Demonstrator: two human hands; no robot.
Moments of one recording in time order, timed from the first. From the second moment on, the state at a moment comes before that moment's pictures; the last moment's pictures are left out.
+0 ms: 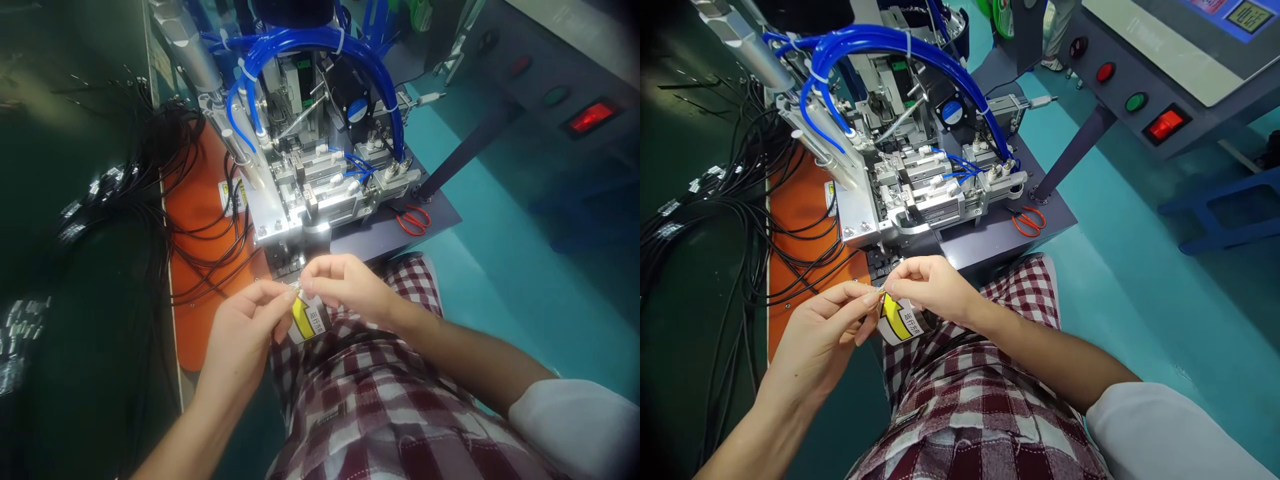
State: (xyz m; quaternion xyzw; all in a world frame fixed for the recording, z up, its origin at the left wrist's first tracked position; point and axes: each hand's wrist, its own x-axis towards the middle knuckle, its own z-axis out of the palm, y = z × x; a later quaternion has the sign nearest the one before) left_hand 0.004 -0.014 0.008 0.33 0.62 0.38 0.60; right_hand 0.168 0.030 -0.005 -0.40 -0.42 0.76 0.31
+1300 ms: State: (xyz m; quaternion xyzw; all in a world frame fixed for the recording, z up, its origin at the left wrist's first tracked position) left_hand -0.002 -0.012 0.007 0.35 0.62 0.35 0.61; right_hand 0.181 0.027 -0.004 -0.41 -0.60 0.63 0.29
